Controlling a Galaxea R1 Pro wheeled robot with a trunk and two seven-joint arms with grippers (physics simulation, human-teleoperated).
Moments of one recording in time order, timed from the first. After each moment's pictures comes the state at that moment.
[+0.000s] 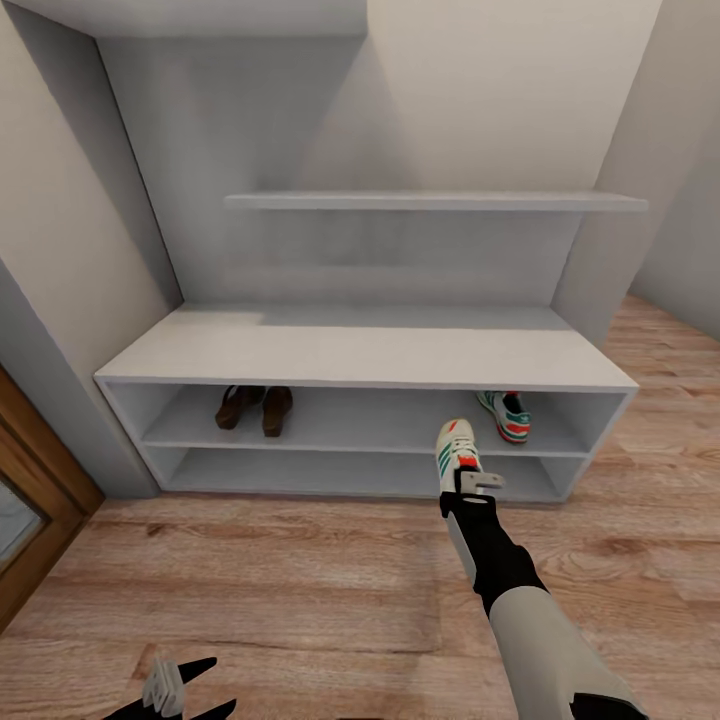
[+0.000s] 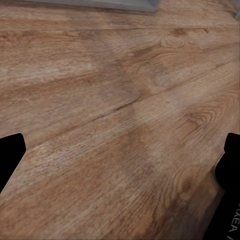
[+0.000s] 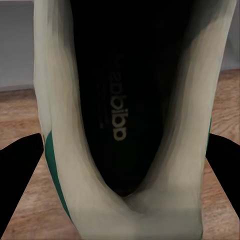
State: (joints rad) left arm -0.20 0.26 0.17 -0.64 0.06 -0.22 -1.17; right arm -0.73 0.17 -0.17 -0.71 0.16 0.44 -0.30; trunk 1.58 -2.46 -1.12
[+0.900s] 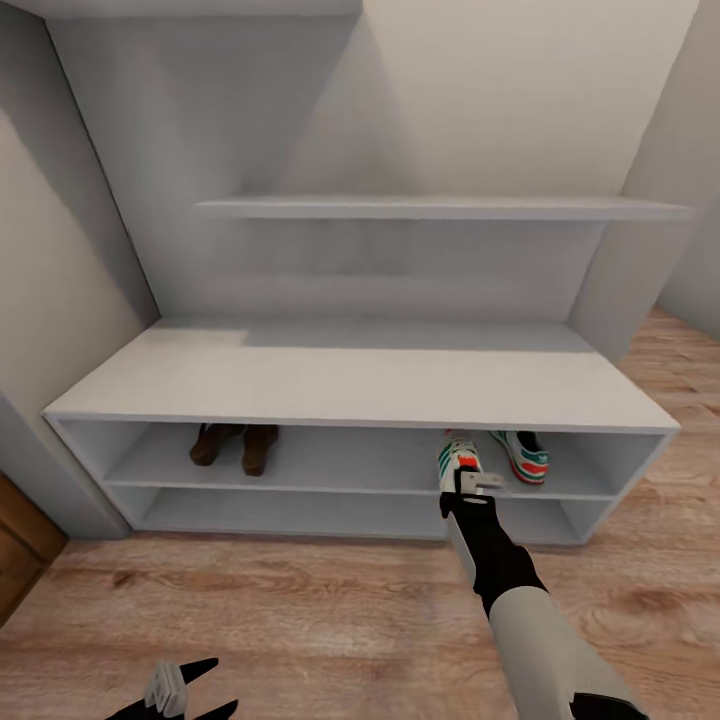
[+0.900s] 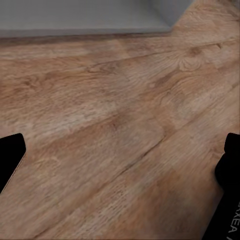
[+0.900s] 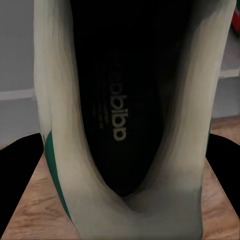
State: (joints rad) left arm -0.20 0.26 0.17 -0.64 0.06 -0.22 -1.16; right arm -0.73 0.17 -0.17 -0.70 0.16 0.43 -0.30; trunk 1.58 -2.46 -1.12
